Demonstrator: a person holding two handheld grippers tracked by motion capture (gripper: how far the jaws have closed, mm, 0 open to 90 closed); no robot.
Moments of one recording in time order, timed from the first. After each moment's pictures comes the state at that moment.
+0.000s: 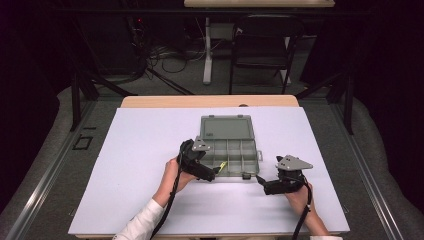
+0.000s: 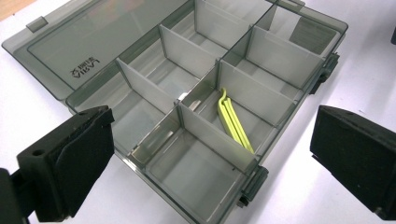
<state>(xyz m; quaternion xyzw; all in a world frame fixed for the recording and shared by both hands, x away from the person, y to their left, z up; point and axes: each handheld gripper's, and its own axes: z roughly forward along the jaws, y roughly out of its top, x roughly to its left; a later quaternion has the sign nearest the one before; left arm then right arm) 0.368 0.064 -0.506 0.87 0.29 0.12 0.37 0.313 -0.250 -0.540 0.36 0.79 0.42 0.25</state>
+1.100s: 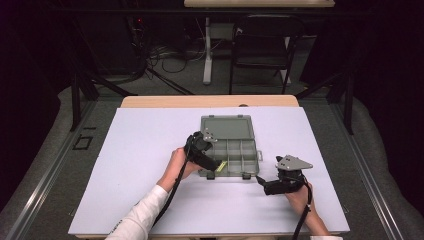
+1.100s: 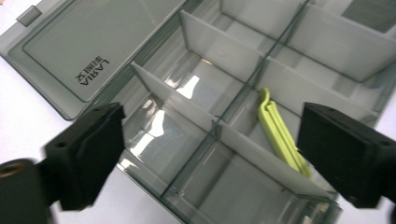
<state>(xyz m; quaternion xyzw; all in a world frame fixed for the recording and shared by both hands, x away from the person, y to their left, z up) 0.407 0.046 -0.516 0.90 0.28 0.13 0.30 0.313 -0.250 -0.540 0.36 0.79 0.42 0.25</state>
